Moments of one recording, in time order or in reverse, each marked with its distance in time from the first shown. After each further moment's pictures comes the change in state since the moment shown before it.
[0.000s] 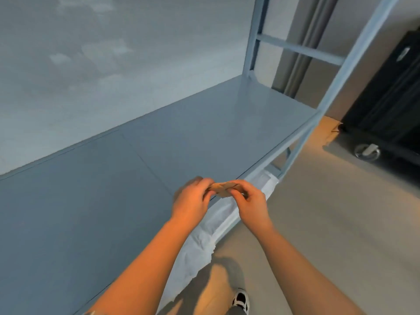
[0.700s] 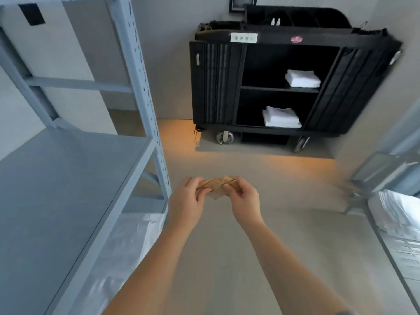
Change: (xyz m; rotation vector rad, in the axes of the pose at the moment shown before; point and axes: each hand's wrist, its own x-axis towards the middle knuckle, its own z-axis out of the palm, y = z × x) left_hand 0.177 0.362 0.318 -0.370 -0.245 0.468; right_hand 0.029 0.078 -0.446 0.012 0.851 0.122
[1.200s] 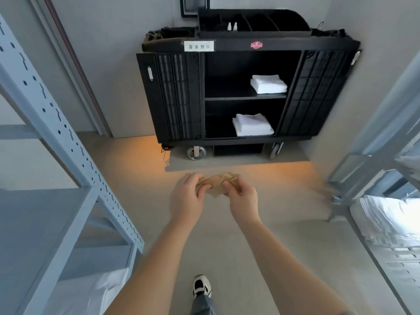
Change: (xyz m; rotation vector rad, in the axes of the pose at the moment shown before) left_hand 0.222 0.029 0.179 -0.061 -0.029 0.124; right_hand 0.237 0.031 -0.092 0.034 0.217 0.040
